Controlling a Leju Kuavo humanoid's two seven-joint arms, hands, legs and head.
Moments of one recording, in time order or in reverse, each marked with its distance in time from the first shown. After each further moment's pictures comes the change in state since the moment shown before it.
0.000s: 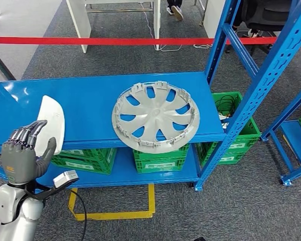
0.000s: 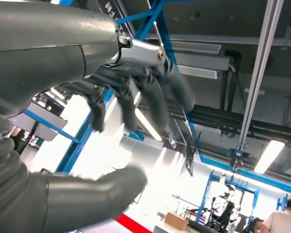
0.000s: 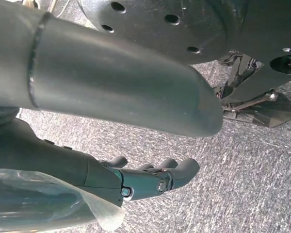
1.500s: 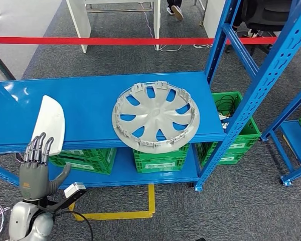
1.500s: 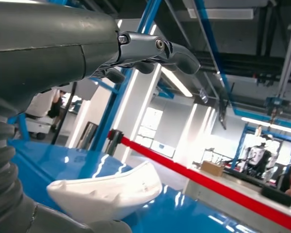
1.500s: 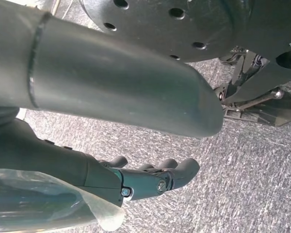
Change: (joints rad) left arm 0.095 -0.080 0.089 0.158 -0.049 0.000 -0.009; right arm 0.006 0.005 -0.061 0.003 0.055 -0.002 0.014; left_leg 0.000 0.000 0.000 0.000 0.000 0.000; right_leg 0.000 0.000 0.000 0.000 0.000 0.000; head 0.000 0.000
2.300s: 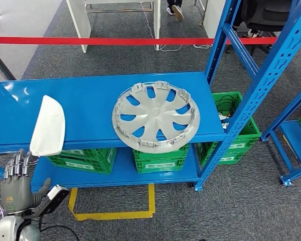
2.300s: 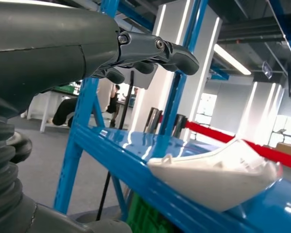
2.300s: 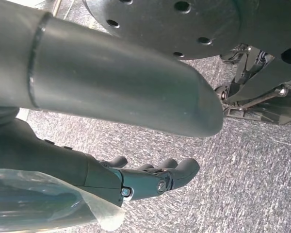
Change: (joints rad) left arm 0.004 -0.019 0.265 0.127 -0.067 0.000 0.012; right arm 0.007 0.000 -0.007 0.000 -0.006 -0.008 0.004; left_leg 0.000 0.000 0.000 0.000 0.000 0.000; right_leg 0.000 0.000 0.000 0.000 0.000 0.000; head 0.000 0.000
